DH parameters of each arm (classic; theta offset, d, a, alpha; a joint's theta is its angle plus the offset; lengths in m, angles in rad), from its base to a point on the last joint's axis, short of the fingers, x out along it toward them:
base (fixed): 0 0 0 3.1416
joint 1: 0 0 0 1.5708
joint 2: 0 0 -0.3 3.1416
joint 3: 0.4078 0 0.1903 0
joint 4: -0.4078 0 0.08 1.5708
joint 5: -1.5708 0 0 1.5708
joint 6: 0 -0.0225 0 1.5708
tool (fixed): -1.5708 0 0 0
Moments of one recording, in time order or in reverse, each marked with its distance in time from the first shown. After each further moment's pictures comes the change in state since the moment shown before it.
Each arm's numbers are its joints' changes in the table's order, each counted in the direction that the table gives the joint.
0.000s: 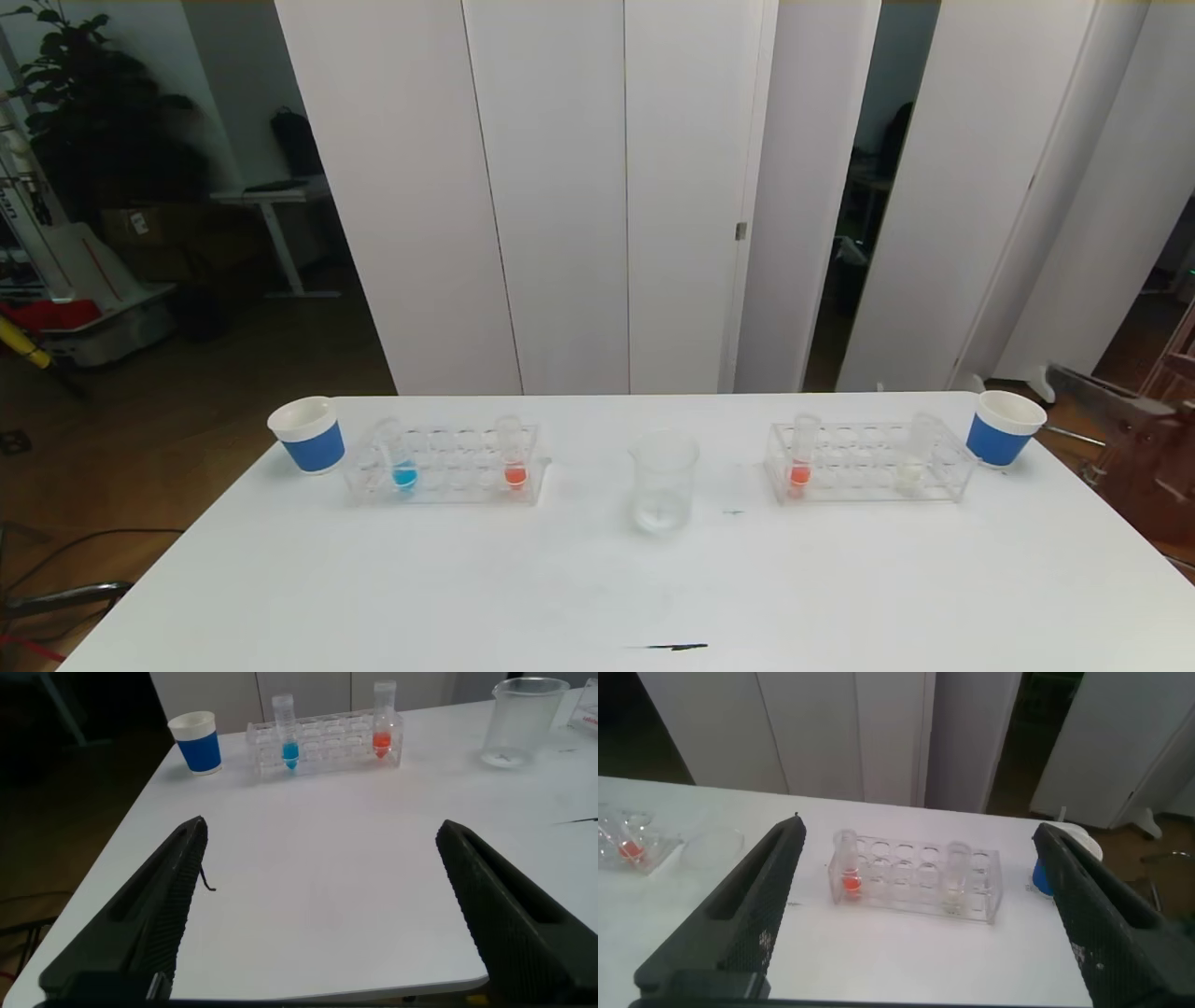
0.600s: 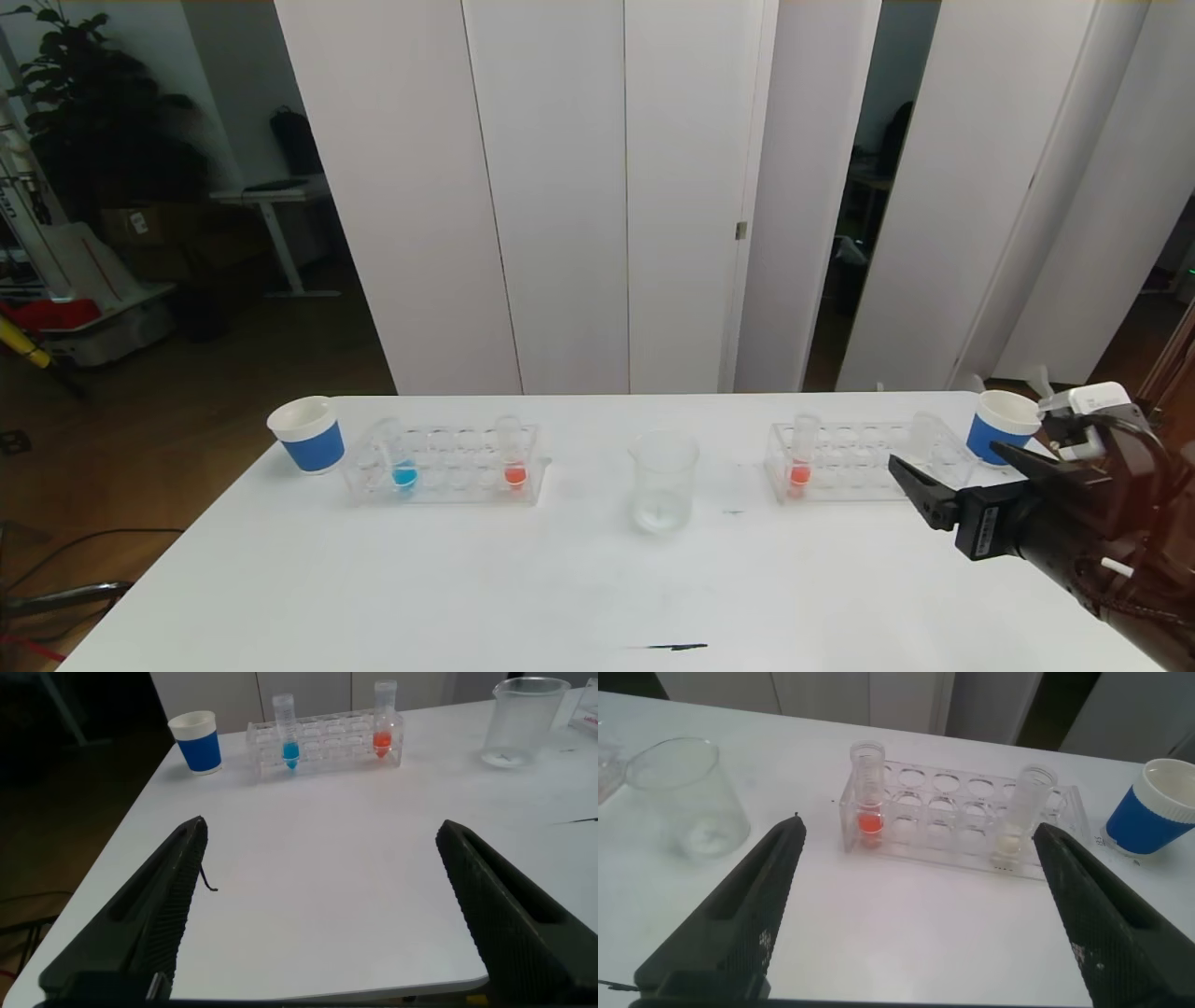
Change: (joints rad) left arm 0.000 0.000 0.000 0.000 0.000 0.000; right arm -0.163 0.453 -0.280 0.593 0.143 0.000
